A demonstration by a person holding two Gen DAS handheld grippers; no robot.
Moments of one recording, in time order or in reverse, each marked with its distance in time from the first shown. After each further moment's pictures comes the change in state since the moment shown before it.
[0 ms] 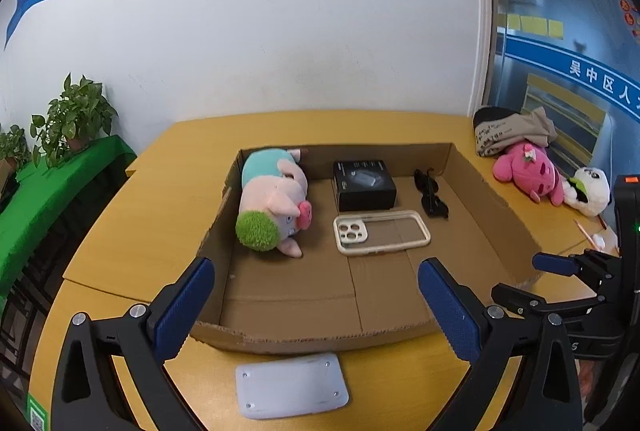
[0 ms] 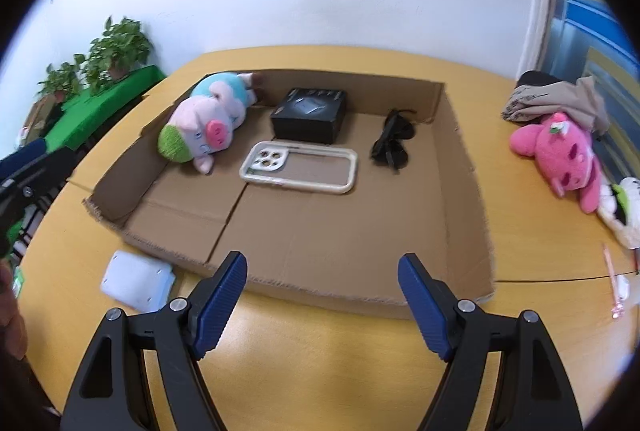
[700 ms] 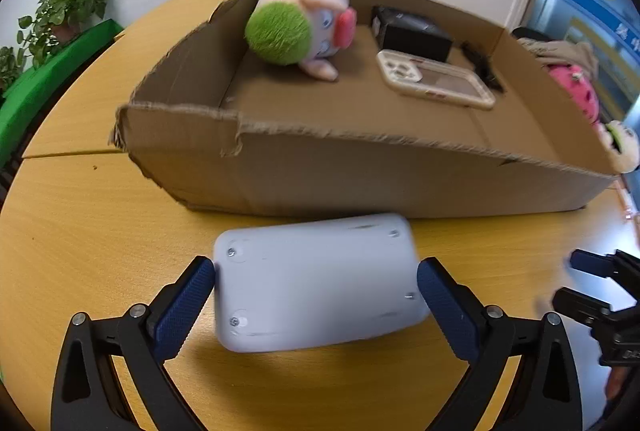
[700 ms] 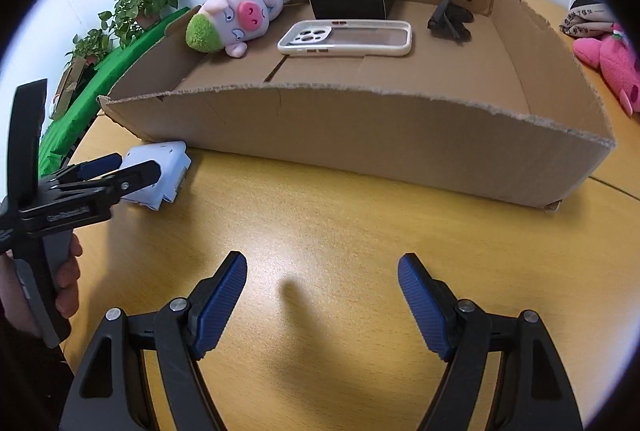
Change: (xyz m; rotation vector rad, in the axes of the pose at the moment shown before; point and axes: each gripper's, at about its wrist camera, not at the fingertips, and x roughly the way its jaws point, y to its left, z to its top) left arm 0.098 0.031 -0.109 -0.112 0.358 -0.007; right arm 0.052 0.003 -0.079 0.015 0.236 0.173
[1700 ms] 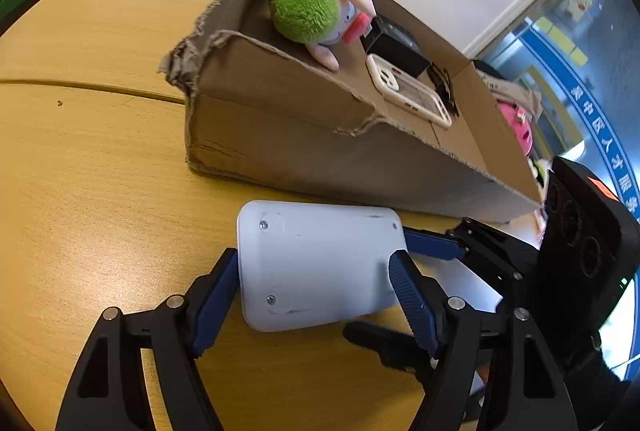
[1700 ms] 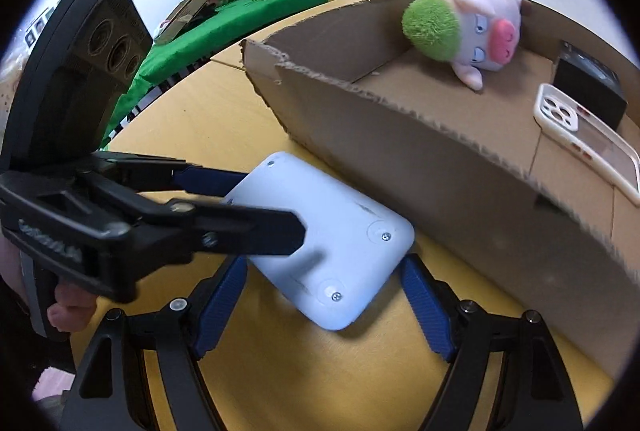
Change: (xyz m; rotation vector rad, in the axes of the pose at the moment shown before) left arm -0.002 0.070 0.003 -0.137 0.096 -0.374; right arm 0.063 0.143 0.036 -0.389 -0.022 0.281
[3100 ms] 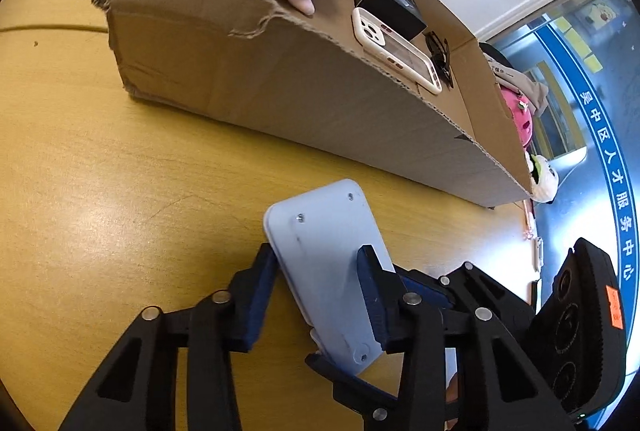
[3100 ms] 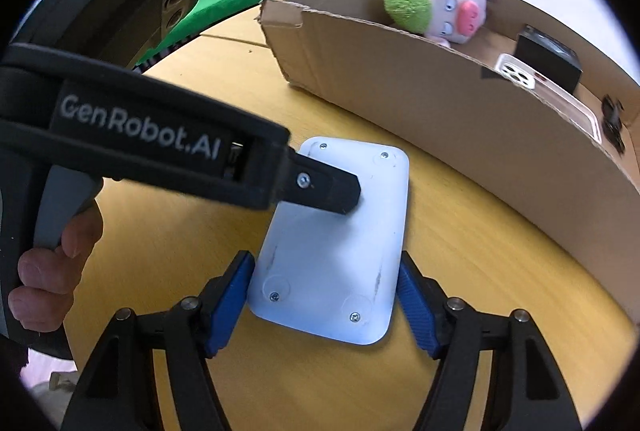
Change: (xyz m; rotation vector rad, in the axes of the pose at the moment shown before) left arm 0.016 -0.034 -0.017 -0.128 0.136 -0.040; right arm -0.030 0.023 -0.050 0.014 0.041 -0.138
